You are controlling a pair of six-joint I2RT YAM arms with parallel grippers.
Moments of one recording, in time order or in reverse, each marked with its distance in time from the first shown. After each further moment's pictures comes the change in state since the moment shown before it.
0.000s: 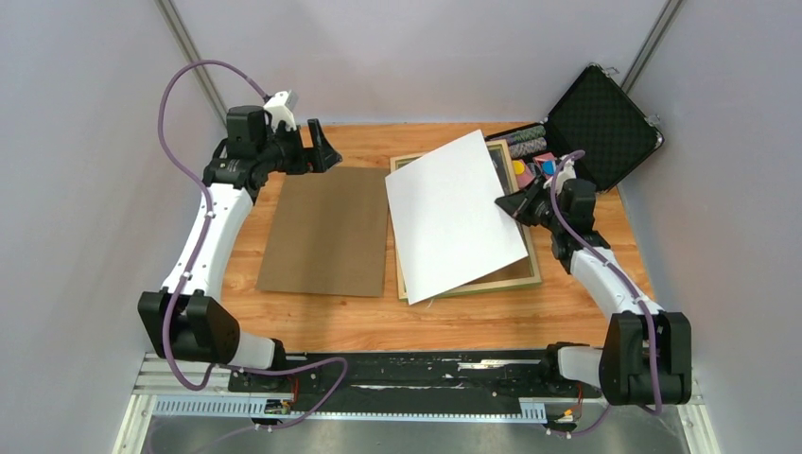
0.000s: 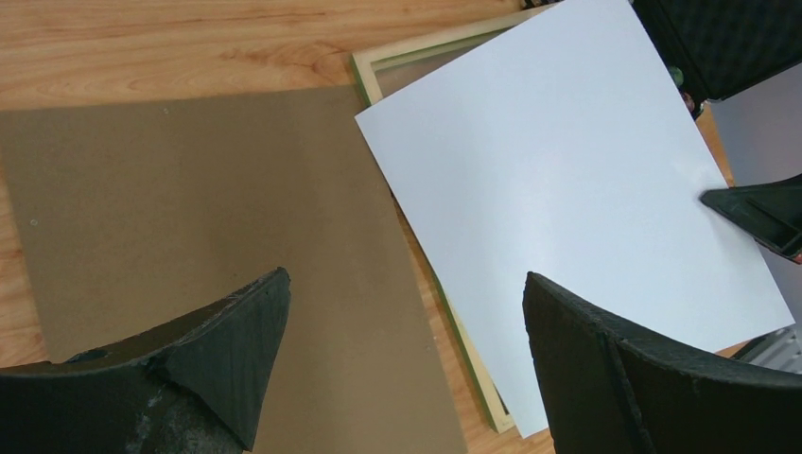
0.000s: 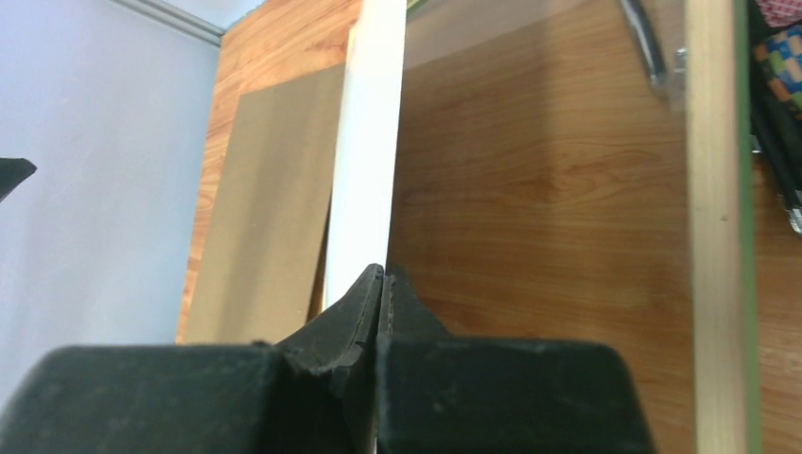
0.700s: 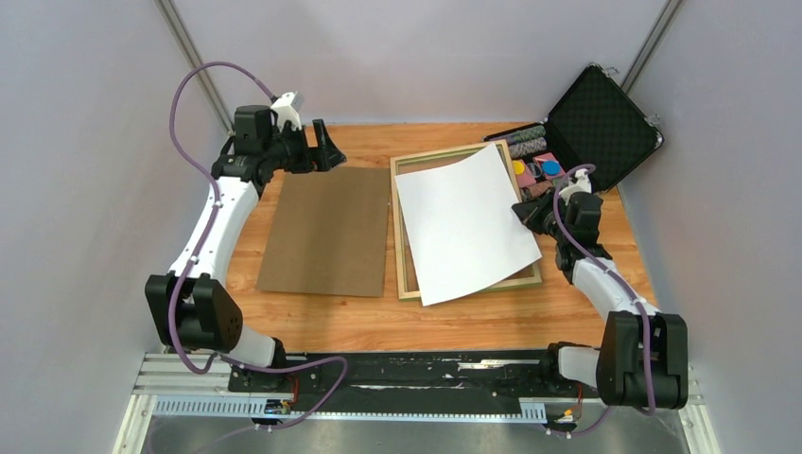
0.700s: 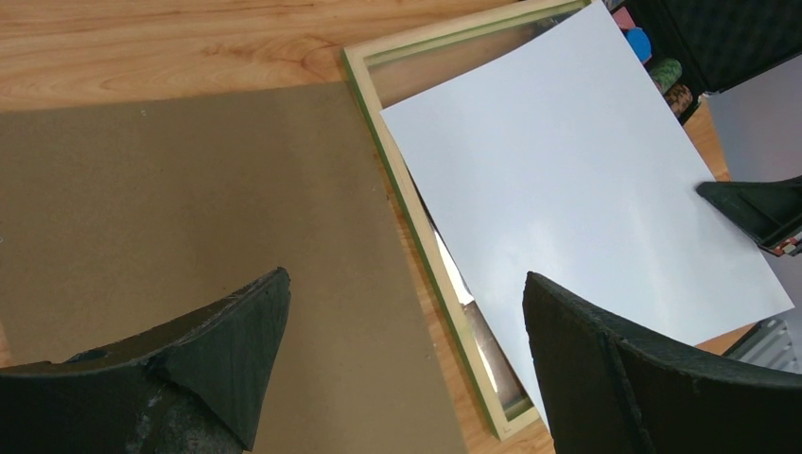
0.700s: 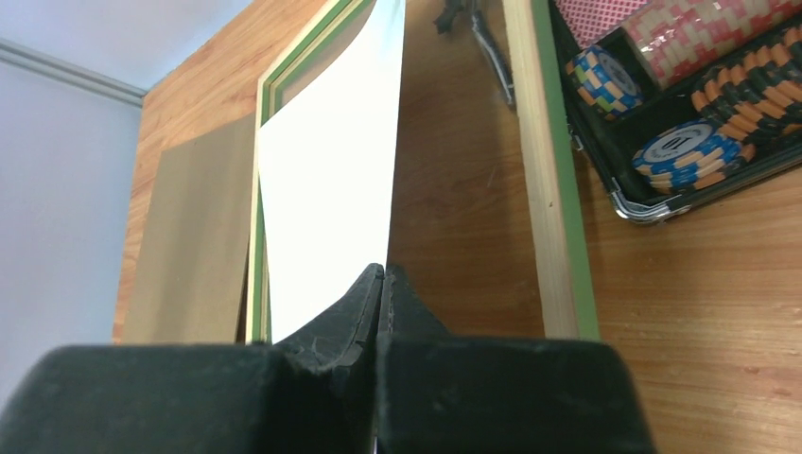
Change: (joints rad) left arm 0.000 0.070 -0.004 0.048 0.034 -0.004; right arm -0.073 -0.013 -0.119 0.096 0.115 -0.047
